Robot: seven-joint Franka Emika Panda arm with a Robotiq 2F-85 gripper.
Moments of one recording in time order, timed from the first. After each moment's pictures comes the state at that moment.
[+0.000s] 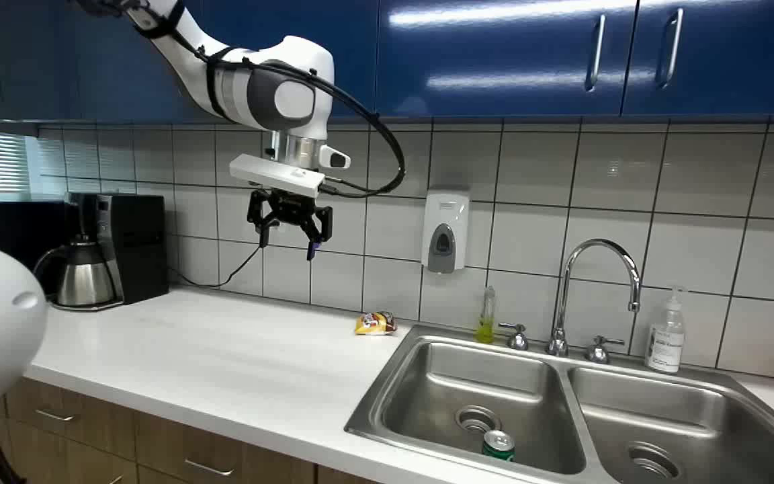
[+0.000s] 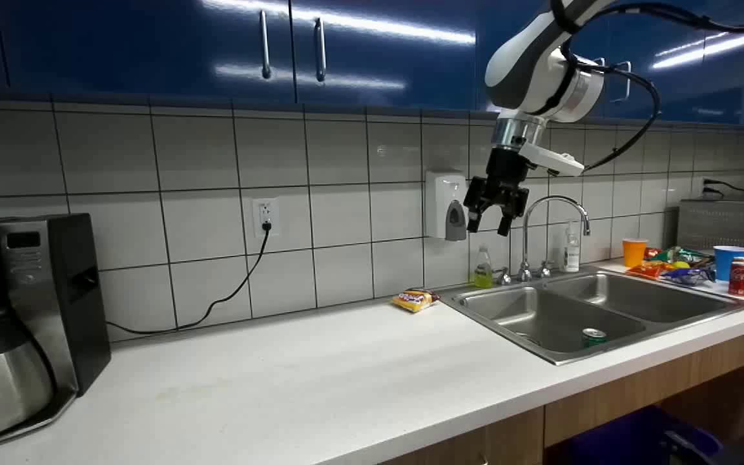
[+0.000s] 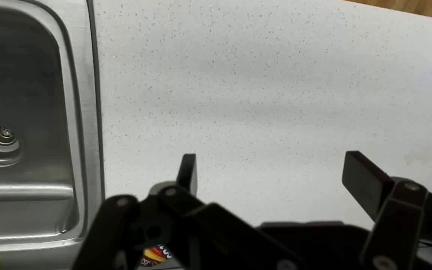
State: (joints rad) arm 0.10 -0.31 -0.18 -2.39 0.20 2.25 -0.39
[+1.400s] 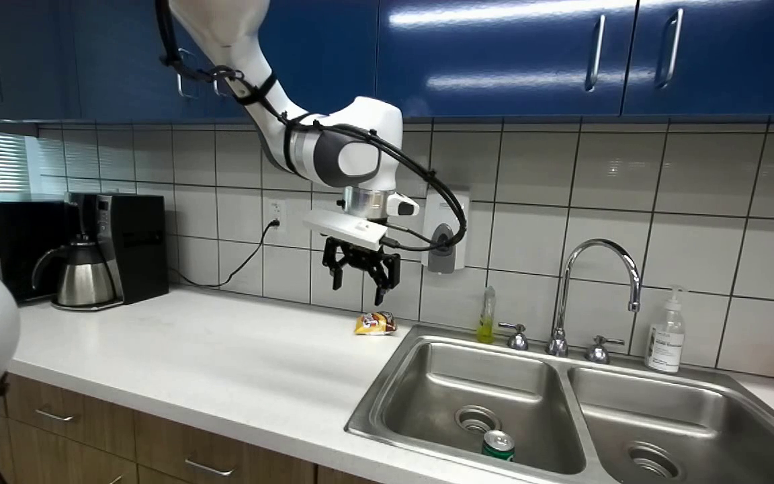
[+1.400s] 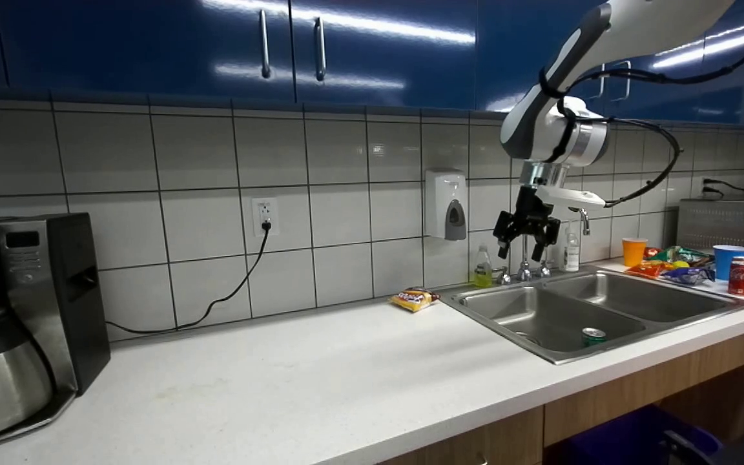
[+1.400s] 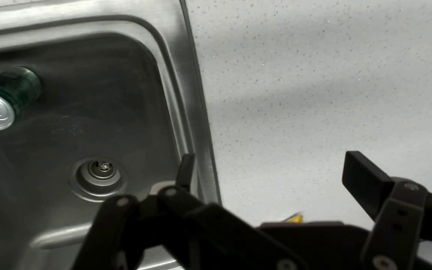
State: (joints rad) arm -0.07 -0.04 -0.24 -2.31 0.26 2.41 -0.38
